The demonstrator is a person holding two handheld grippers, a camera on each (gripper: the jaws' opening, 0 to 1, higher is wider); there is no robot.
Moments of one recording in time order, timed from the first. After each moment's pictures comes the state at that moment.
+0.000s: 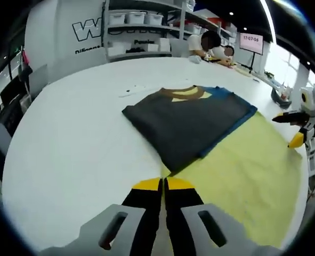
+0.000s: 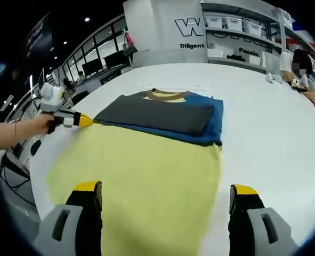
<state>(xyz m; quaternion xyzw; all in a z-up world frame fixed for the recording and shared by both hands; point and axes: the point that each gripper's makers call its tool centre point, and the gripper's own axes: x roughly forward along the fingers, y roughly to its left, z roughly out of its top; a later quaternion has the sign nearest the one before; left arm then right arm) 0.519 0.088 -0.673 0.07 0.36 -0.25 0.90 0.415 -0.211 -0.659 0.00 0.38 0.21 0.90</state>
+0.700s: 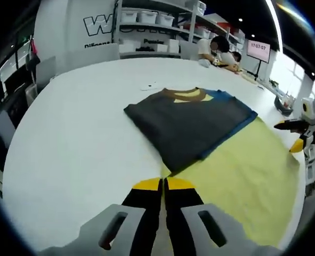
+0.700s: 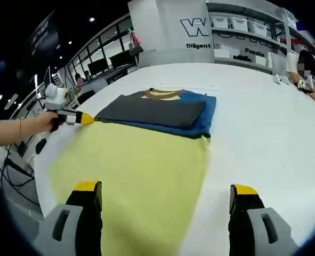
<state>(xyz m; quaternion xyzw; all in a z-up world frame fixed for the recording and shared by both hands) 0.504 0.137 -0.667 0.04 0.36 -0.23 0.90 0.409 -0.182 -0.659 0.01 0.37 0.23 0.90</state>
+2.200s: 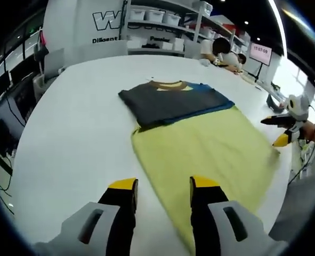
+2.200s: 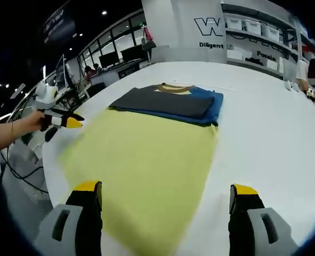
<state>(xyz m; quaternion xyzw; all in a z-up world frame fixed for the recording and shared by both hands) 0.394 0.174 -0.644 0.02 0.39 -0.21 0.90 0.361 -0.140 -0.652 -0.02 0.38 0.27 0.88</state>
